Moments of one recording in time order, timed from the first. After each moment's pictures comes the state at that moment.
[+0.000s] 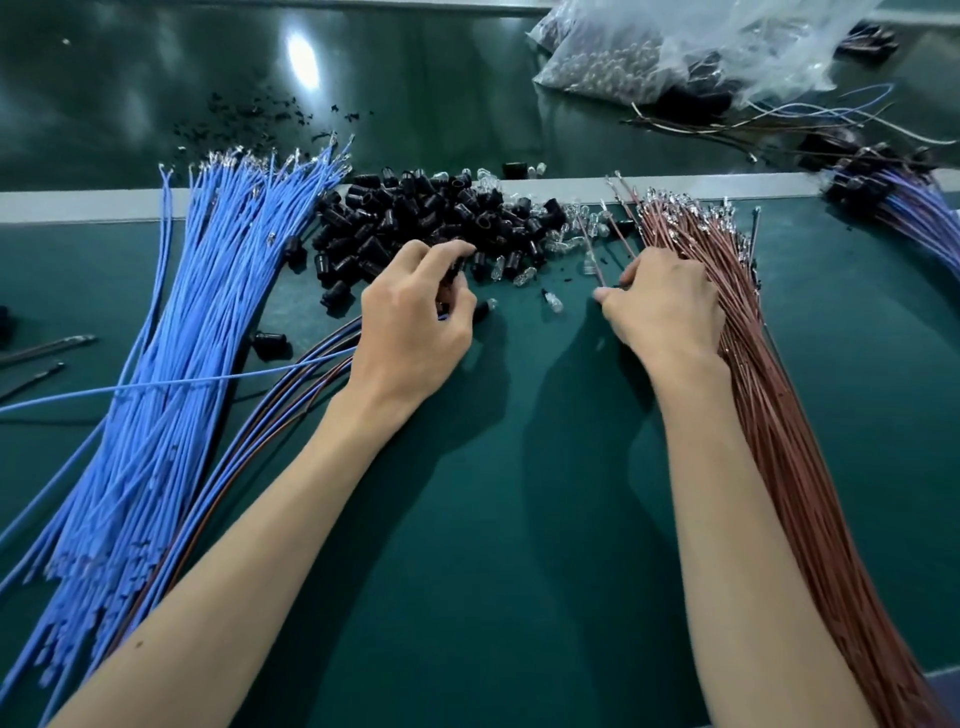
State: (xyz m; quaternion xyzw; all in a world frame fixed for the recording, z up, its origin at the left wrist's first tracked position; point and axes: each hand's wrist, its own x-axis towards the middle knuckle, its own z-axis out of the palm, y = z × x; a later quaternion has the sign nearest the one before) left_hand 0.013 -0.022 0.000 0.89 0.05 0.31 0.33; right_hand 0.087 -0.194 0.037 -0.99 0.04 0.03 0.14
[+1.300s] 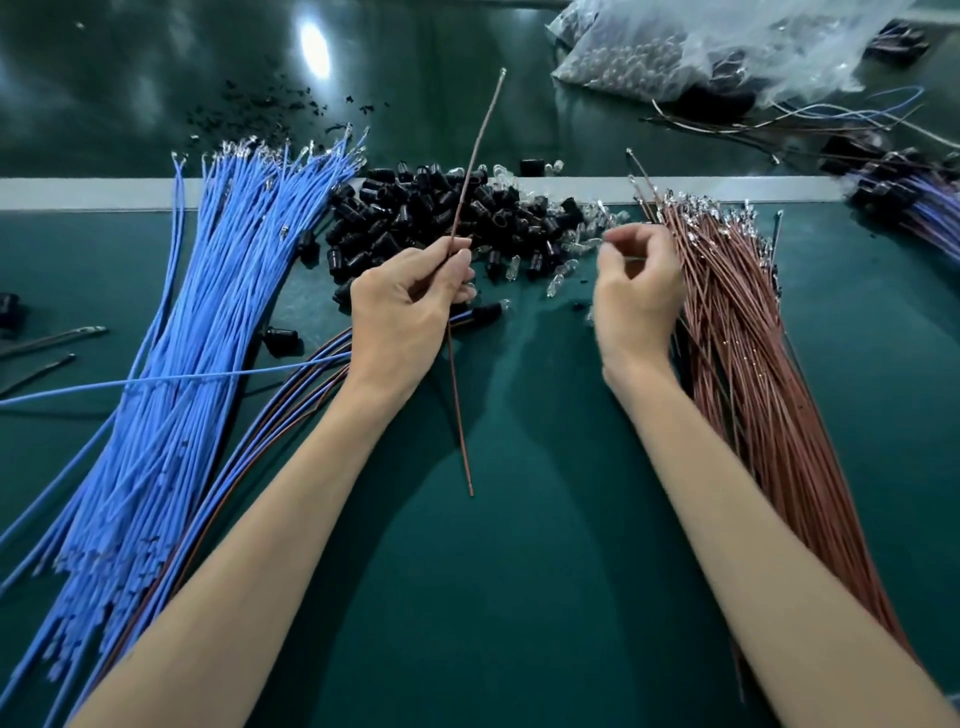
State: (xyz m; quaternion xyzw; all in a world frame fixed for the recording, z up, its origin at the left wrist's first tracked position) left_hand 0.013 -0.016 0.001 0.70 0.12 0.25 0.66; right_hand 0.088 -0.162 0.006 -0.80 0.01 -0.12 0.58
